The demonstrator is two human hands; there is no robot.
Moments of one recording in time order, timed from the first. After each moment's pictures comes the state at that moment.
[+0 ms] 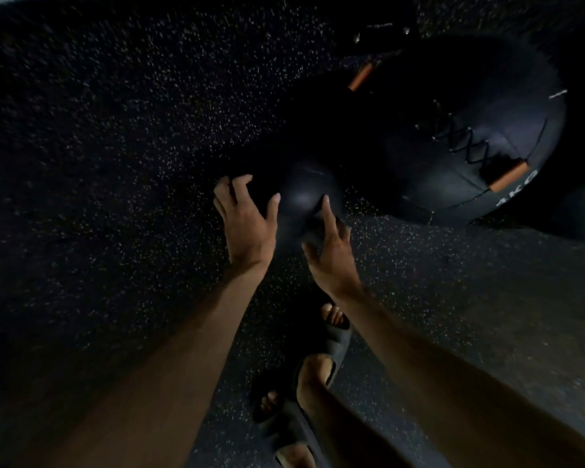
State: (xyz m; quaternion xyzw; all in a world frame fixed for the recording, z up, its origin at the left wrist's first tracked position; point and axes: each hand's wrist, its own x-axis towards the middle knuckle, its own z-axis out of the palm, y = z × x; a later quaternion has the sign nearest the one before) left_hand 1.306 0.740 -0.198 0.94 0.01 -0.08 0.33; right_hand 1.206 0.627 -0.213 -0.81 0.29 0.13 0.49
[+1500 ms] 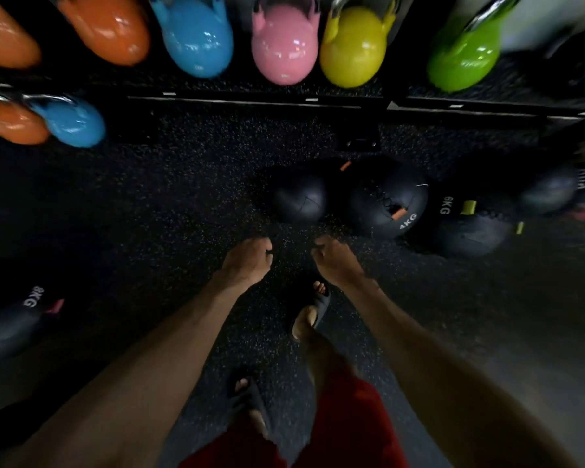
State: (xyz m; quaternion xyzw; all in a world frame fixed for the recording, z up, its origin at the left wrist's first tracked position) left_hand 1.189 0.888 0.214 0.92 -0.12 -0.34 0.13; right_hand 1.128 0.699 0.219 -0.88 0.20 0.27 0.34
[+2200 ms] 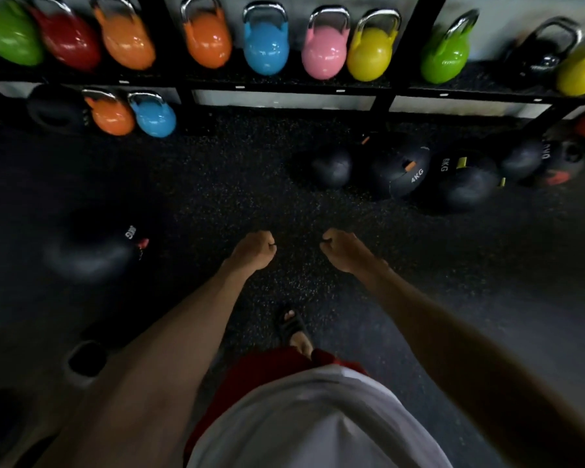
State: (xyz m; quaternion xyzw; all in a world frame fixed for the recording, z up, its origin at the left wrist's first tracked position) left_hand 0.903 1.165 0.349 0.91 -0.09 -0.37 0.15; right_hand 0.833 0.959 0.357 -0.91 0.16 0.25 0.29
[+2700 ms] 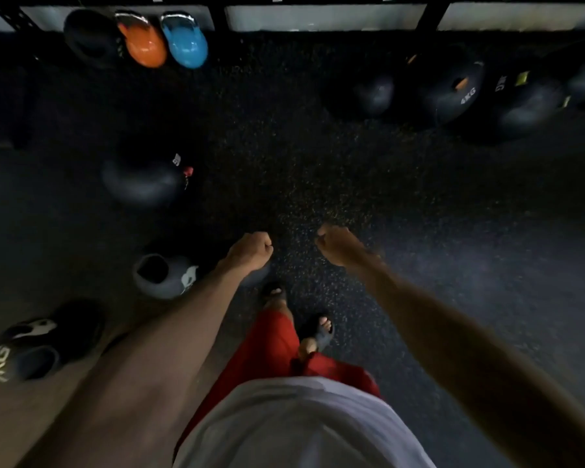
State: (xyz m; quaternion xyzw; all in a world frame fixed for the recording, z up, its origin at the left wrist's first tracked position) left_hand 0.718 1.369 0.316 0.91 -0.07 -0.40 0.12; right_hand 0.665 1.156 0.315 -0.89 0.13 0.31 0.31
